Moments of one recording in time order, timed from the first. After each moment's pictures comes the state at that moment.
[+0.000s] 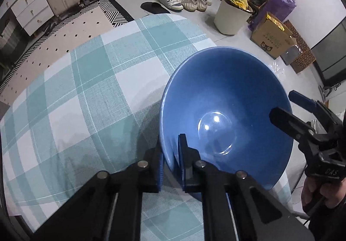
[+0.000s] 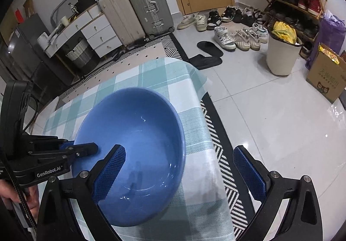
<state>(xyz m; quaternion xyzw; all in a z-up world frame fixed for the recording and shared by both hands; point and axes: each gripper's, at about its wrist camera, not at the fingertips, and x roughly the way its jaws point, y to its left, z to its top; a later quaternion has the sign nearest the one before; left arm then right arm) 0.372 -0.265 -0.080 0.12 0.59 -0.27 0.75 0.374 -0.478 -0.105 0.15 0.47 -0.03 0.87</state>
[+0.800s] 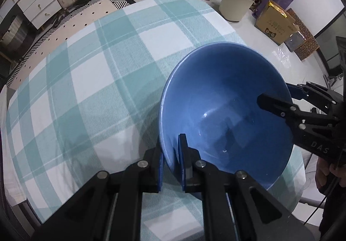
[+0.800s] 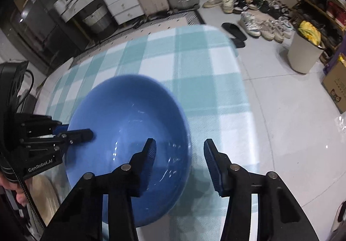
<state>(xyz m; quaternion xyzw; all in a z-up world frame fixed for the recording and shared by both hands) 0.316 -0.203 -0.078 0.14 0.60 -0.25 0.74 0.340 -0.402 -0.114 0.08 0.55 0.05 0.83</state>
